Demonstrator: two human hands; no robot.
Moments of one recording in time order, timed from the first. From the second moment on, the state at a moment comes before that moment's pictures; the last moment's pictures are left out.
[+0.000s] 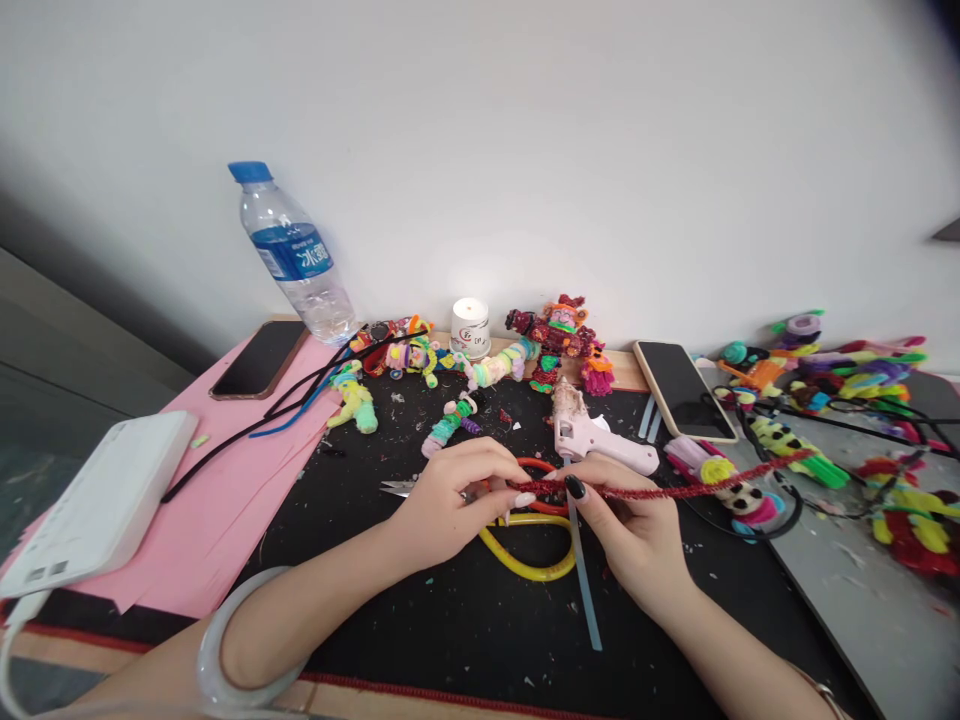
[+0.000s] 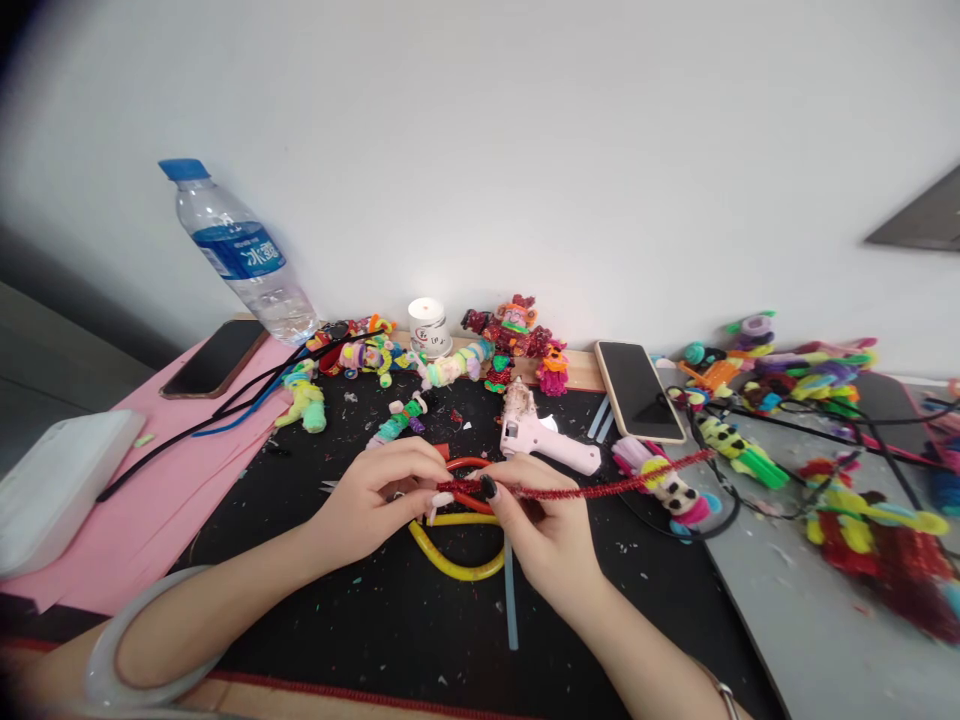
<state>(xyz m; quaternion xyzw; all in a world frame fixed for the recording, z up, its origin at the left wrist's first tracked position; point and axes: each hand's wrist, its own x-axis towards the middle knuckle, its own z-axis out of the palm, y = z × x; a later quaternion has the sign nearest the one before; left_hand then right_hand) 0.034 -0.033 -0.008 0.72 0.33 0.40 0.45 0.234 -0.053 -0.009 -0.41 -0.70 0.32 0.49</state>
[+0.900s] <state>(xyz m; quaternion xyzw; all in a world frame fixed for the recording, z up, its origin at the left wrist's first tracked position) 0.033 -0.032 -0.007 0.74 0.33 0.39 0.44 0.235 -0.051 -0.009 -0.42 -0.66 0.39 0.49</state>
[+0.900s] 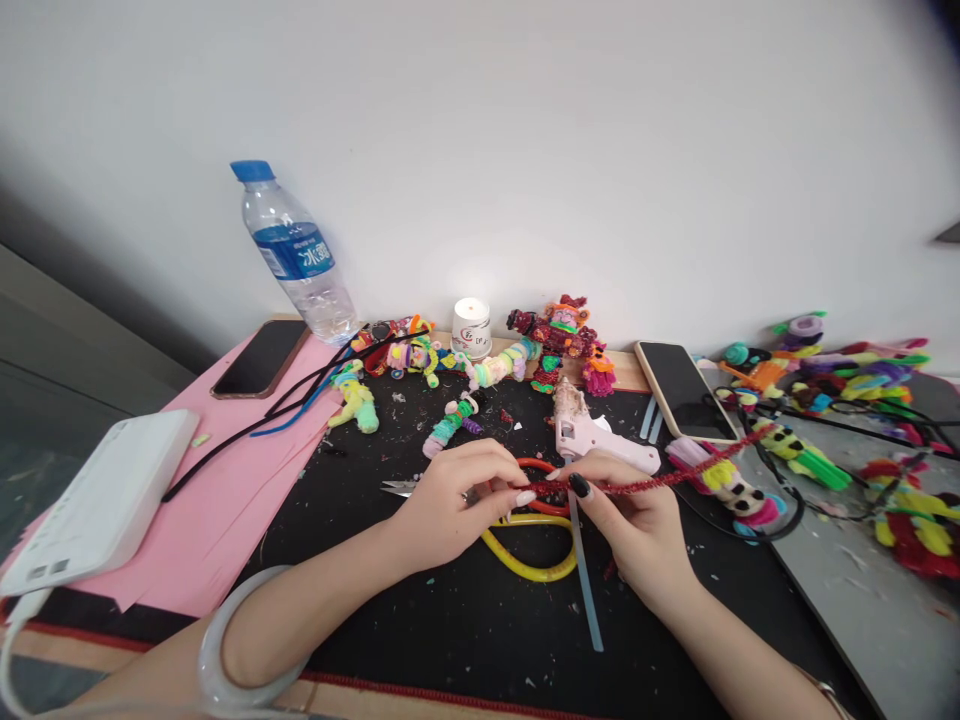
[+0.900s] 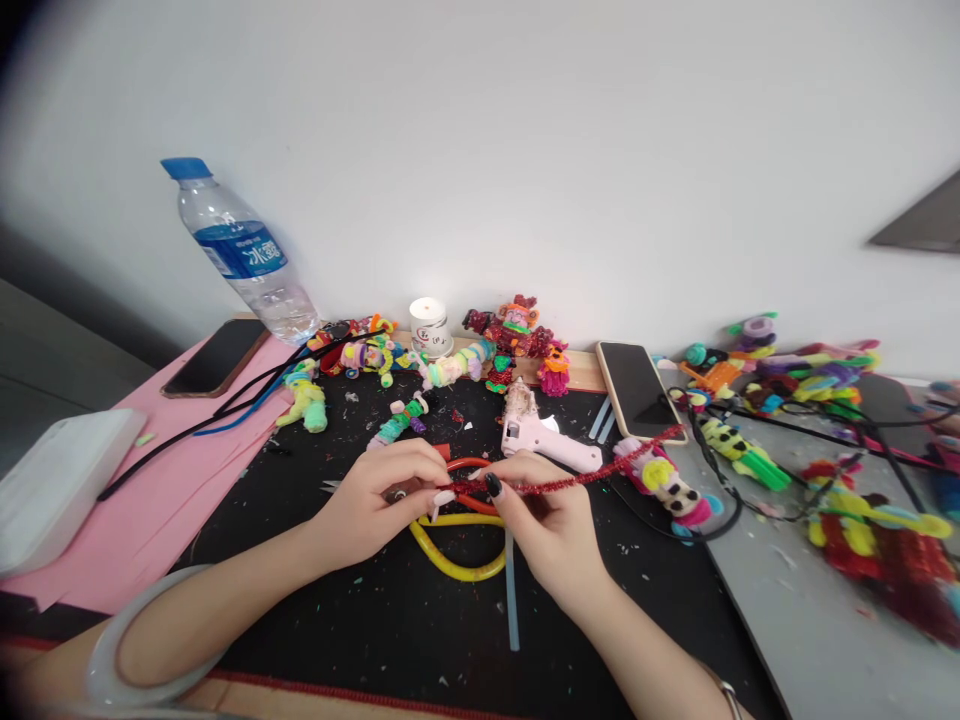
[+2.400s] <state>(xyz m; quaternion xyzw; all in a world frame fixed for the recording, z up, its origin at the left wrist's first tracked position) 0.029 -0.017 -0.013 0.29 0.31 0.48 0.77 0.258 -0.026 -0.025 -0.63 -0.73 -0.01 0.26</state>
